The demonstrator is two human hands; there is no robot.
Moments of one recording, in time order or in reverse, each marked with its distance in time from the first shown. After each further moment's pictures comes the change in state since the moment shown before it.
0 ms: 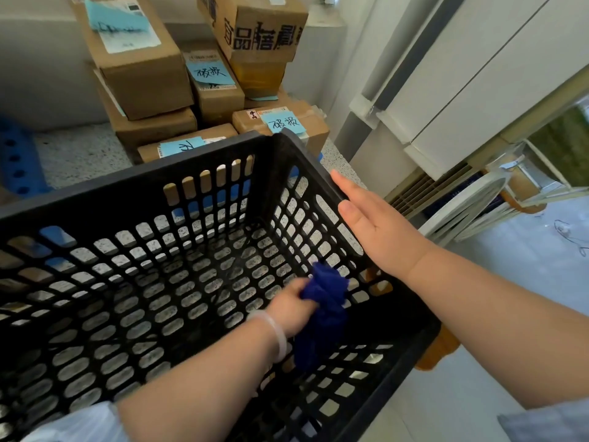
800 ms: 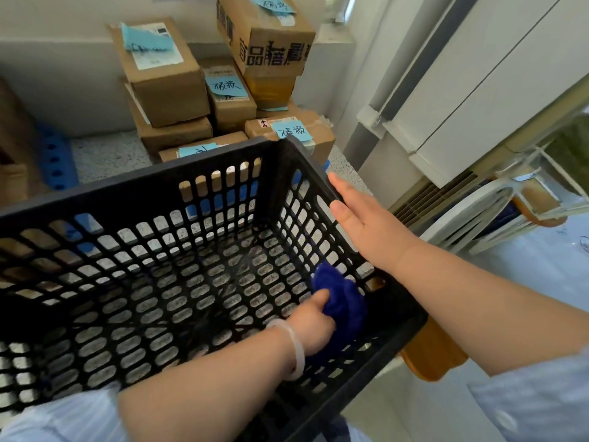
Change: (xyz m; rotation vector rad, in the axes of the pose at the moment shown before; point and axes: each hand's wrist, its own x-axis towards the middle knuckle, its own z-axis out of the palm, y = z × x) left_hand -0.041 0.015 0.032 0.264 -0.046 0.024; right_hand -0.001 -0.001 0.000 -0.041 -0.019 -0.042
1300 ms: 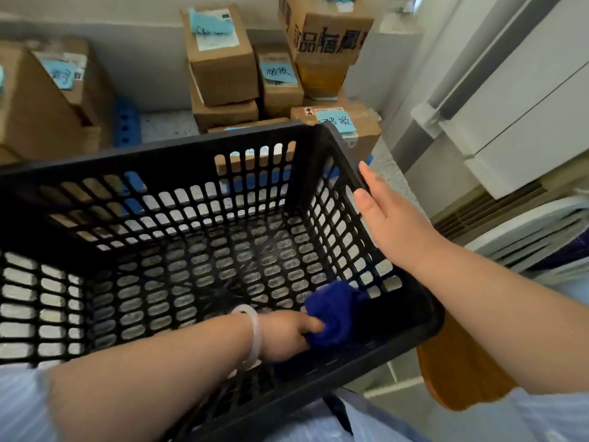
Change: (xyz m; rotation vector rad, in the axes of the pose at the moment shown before) left_hand -0.030 -0.040 -0.012 0.442 -0.139 0.039; right_hand 0.004 0.008 0.003 0.094 -0.046 -0.054
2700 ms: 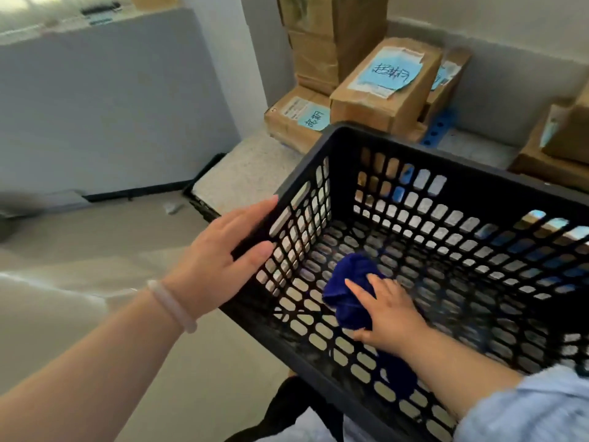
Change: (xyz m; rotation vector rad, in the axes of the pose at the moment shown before) left_hand -0.287 -0.071 0.058 -0.115 1.566 -0.459; right_hand 0.021 -0.077 0.268 -0.819 -0.782 -0.845
